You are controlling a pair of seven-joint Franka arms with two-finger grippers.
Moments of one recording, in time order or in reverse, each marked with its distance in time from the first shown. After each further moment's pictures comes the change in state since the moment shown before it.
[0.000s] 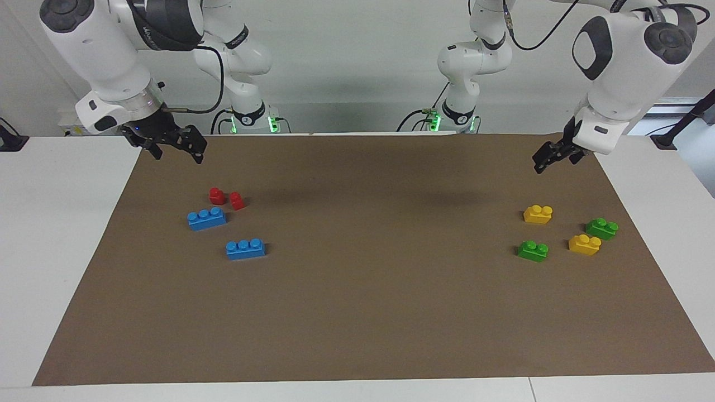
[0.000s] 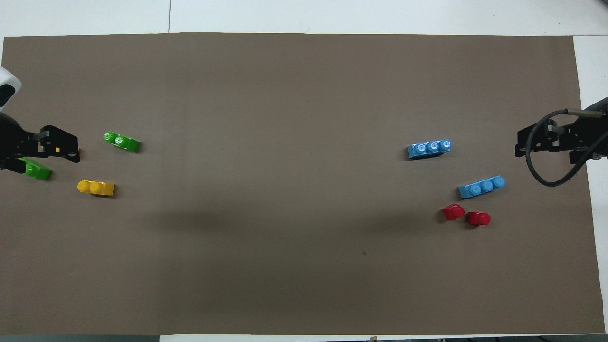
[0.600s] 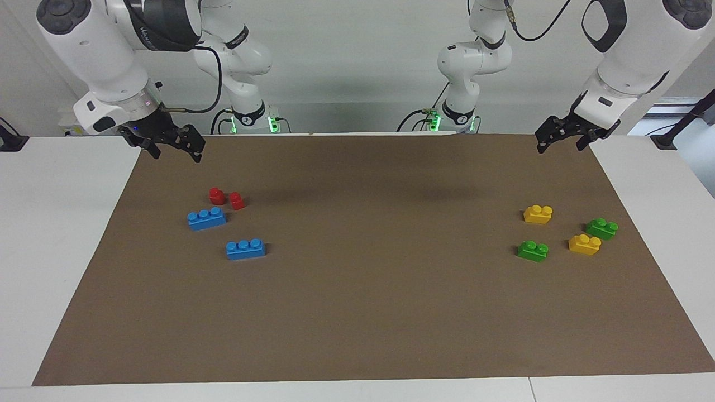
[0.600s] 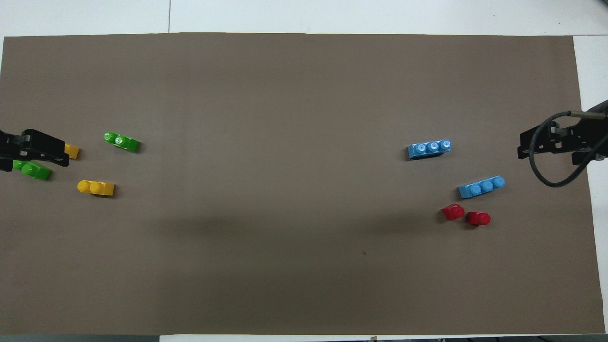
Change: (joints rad) left arm 0.001 -0.008 0.001 0.066 -0.057 -0.047 0.026; right arm -0.004 0.000 -0.004 0.000 -0.001 -0.008 -0.020
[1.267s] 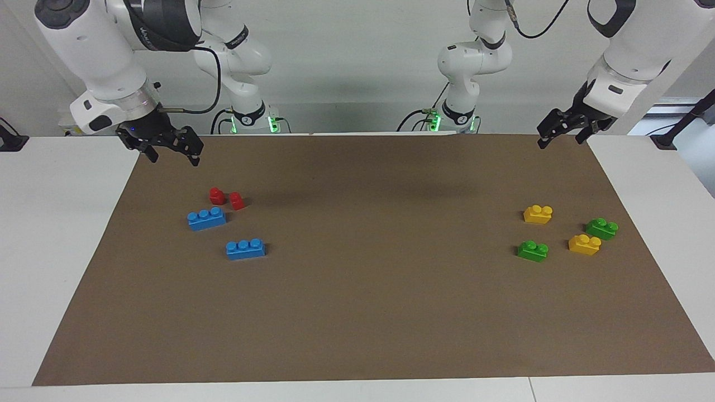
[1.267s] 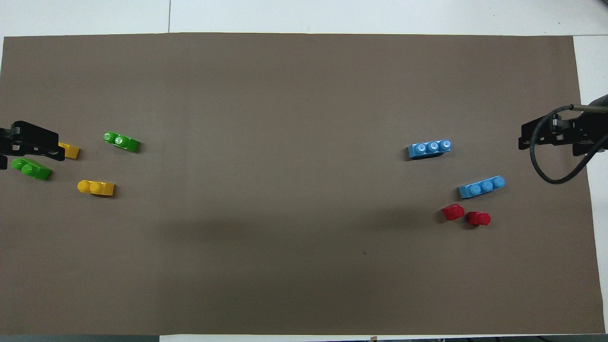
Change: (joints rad) left arm 0.000 0.003 -0.002 0.047 -0.009 -0.031 -0.003; right arm -0.001 0.000 0.000 0.000 0.000 0.064 0.000
